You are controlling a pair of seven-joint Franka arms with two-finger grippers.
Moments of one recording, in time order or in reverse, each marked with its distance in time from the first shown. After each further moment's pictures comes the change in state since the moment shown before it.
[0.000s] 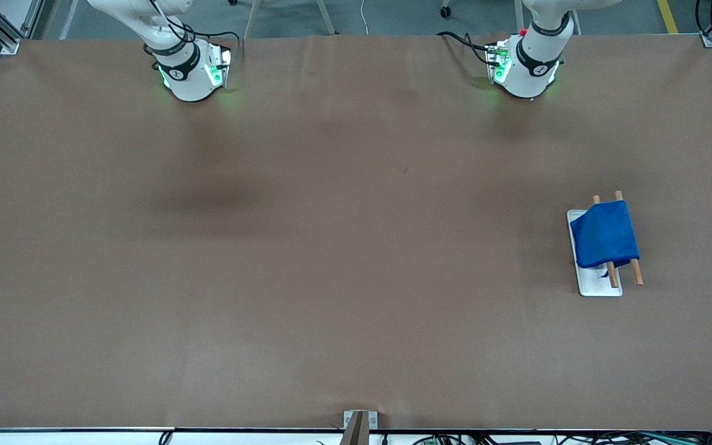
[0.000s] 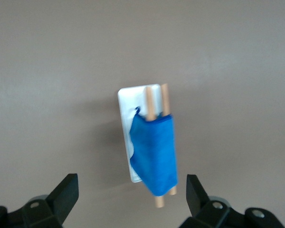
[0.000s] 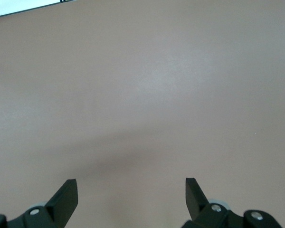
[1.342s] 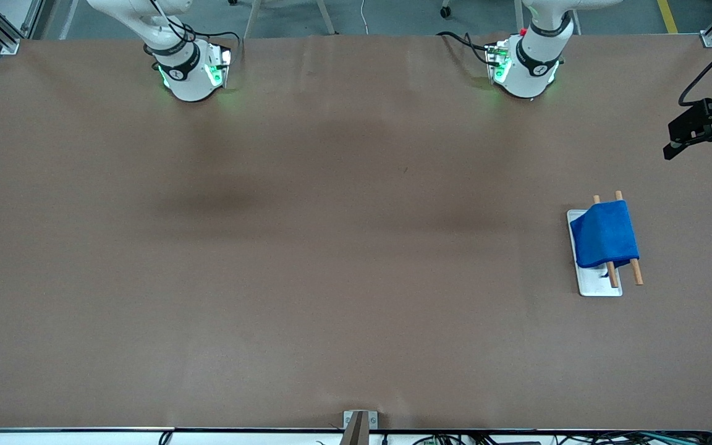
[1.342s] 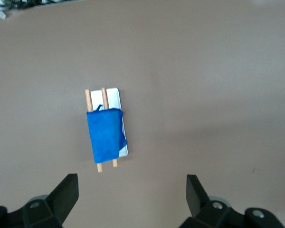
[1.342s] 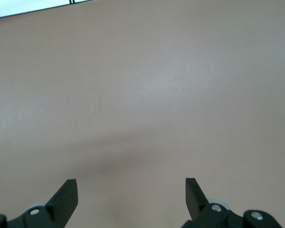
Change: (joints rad) left arm -0.020 -0.329 -0.430 0.001 0.329 -0.161 -0.527; right arm 0.014 0.001 0.018 0.002 0.000 0.012 0.000
